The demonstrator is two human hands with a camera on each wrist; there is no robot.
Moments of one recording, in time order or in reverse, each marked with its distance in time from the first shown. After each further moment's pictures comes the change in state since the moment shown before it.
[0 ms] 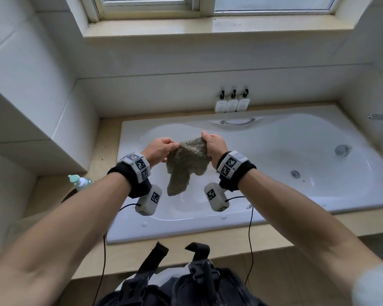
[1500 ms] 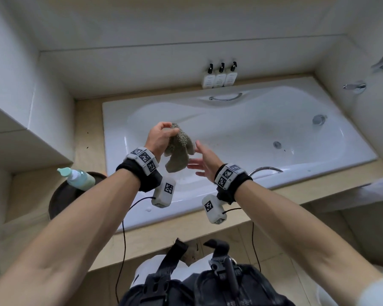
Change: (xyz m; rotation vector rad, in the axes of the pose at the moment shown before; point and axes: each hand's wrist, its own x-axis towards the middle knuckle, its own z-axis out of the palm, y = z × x) left_hand 0.018 -0.051 -0.026 -0.390 0.095 -0.053; right_hand -0.038 0.084 0.052 -0.002 -0.143 0.353
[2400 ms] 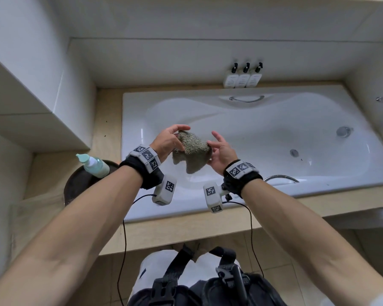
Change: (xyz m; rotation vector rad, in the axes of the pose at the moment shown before) left_hand -0.002 -0.008 -0.037 -0.075 -0.184 -0.118; right_hand 0.032 -0.018 0.013 0.489 0.034 -0.085
